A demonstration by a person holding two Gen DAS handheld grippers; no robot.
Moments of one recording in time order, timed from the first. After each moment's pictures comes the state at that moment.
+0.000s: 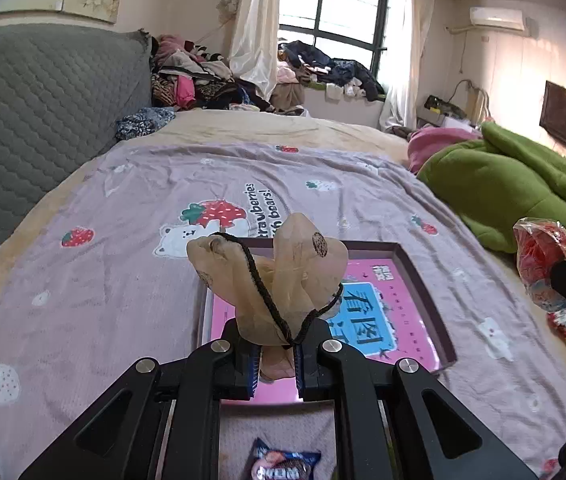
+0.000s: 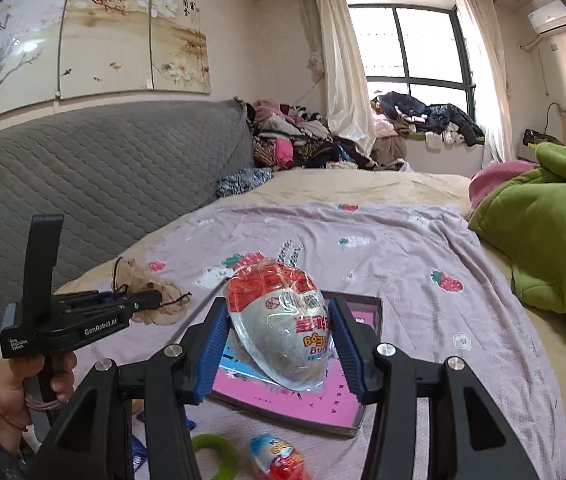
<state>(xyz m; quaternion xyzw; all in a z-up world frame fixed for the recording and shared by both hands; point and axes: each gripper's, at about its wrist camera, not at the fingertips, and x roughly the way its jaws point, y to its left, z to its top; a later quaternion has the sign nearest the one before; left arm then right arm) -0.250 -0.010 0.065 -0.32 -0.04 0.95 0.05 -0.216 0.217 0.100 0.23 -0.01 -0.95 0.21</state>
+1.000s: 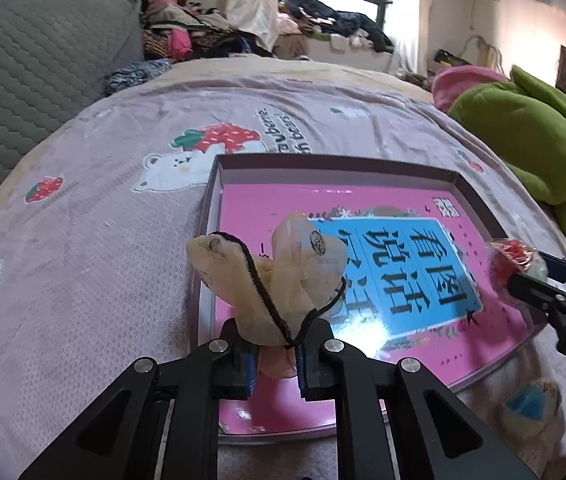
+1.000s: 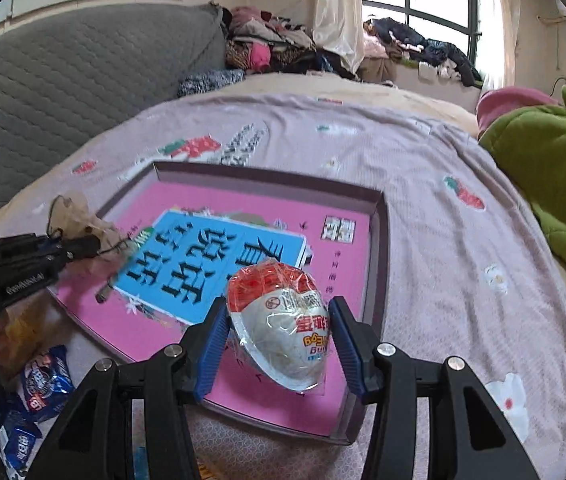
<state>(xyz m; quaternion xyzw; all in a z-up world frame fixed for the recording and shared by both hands) -0.315 -0.025 -0.044 -0.39 -0.01 0.92 0.05 -0.315 0.191 -0.036 0.38 0.06 -0.91 0.16</state>
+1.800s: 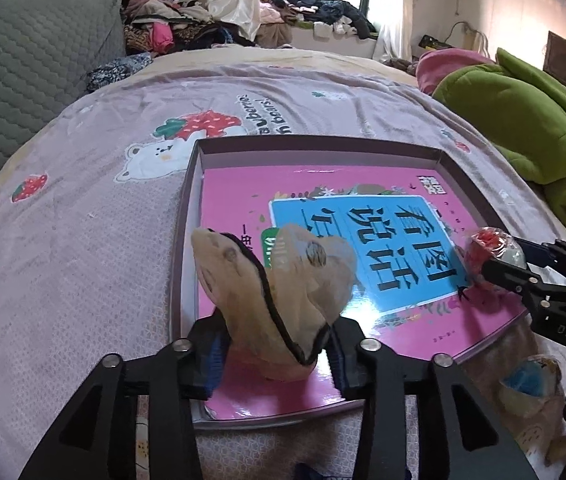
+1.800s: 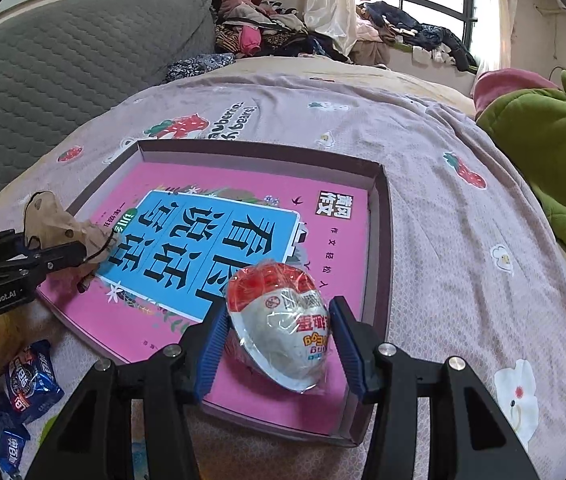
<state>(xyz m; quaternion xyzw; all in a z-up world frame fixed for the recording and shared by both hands) -0.309 -0.017 -0.048 -0.41 0.00 0.91 0.07 -0.322 0.191 -0.051 0.40 0.06 -0.90 0.14</state>
